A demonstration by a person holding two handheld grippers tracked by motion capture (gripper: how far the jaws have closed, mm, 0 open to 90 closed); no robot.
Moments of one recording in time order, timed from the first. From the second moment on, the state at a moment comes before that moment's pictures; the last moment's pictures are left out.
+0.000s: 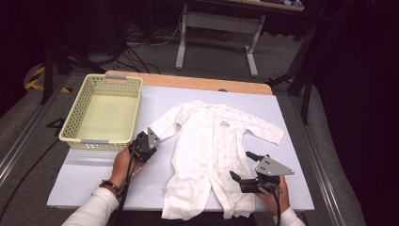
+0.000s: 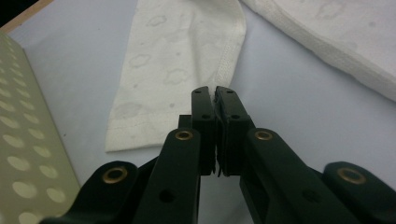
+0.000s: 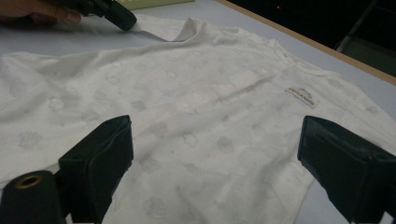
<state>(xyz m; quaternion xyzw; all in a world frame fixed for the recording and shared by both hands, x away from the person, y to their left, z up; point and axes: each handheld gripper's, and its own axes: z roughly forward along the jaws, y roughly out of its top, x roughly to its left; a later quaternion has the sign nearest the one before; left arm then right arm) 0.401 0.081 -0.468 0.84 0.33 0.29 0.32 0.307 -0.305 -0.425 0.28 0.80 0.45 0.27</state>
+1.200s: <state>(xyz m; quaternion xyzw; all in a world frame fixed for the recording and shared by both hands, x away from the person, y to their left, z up) 0.418 -0.004 -0.421 0.79 0.26 0.35 0.44 0.305 -0.302 -0.428 0.27 0.81 0.45 0.27</state>
